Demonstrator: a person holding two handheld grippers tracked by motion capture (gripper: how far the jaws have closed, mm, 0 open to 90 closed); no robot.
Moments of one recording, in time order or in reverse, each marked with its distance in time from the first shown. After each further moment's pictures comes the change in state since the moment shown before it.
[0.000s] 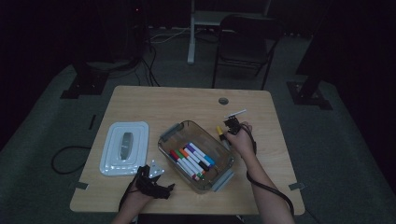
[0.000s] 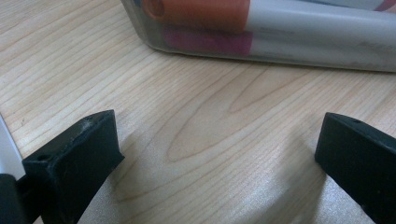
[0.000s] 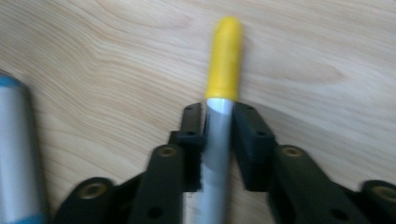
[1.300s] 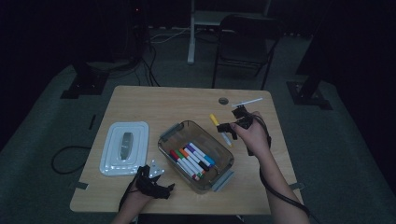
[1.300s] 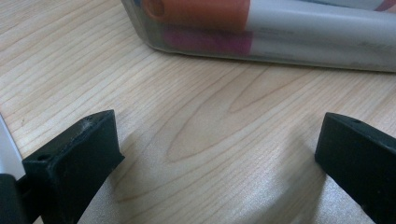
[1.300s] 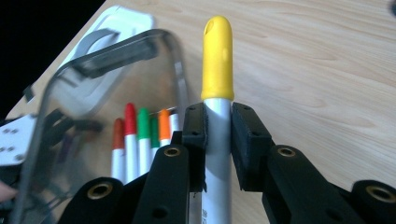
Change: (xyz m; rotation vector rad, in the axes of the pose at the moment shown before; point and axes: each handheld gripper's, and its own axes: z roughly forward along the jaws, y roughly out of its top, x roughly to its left) left arm 0.000 0.000 0.000 -0.002 0.001 -0.002; right arm 0.050 0.006 -0.133 -0.175 0.246 -0.096
